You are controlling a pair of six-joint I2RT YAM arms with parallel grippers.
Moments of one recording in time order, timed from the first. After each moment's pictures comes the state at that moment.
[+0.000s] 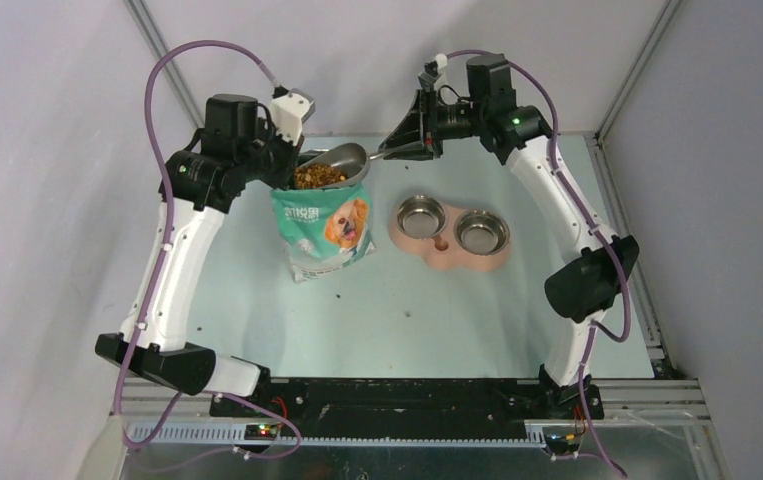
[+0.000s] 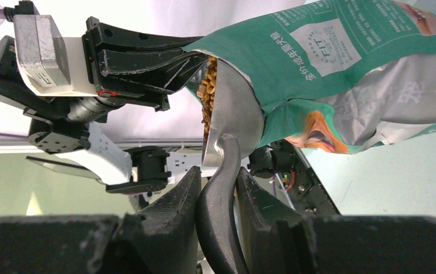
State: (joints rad) left arm -0.29 1.40 1.82 -1.03 0.11 0.30; right arm 0.43 1.89 2.10 -0.64 -1.00 0.90
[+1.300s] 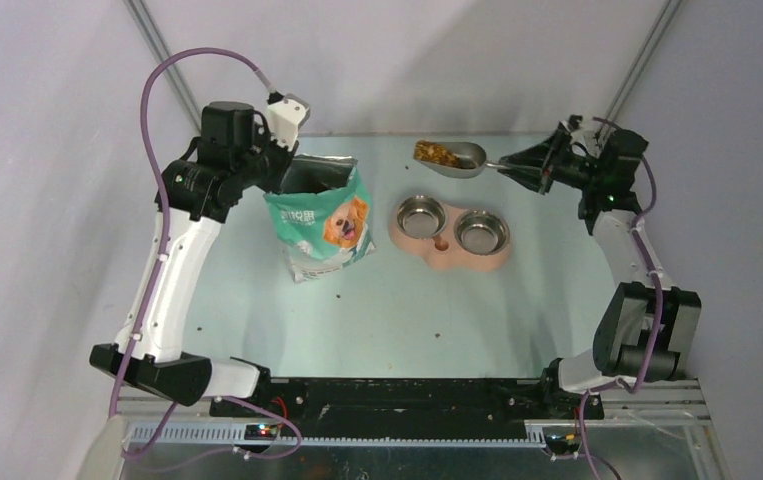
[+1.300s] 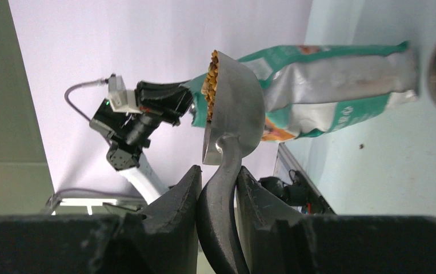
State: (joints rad) left arm -0.29 1.35 1.76 -1.00 0.02 0.33; right arm -0.12 1.48 1.15 0.25 -1.24 1.39
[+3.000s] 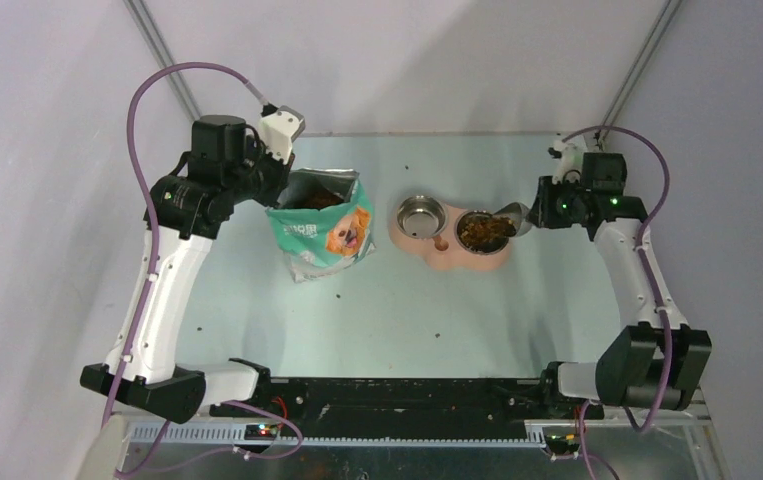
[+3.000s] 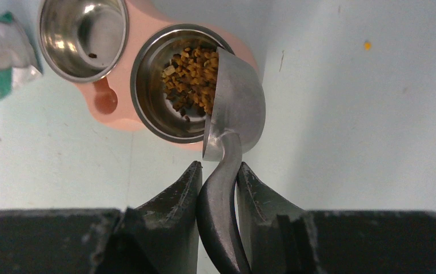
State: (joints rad) left arm -0.29 1.26 1.70 -1.03 0.09 0.28; right arm -0.12 1.34 1.16 -0.66 -0.40 -0.03
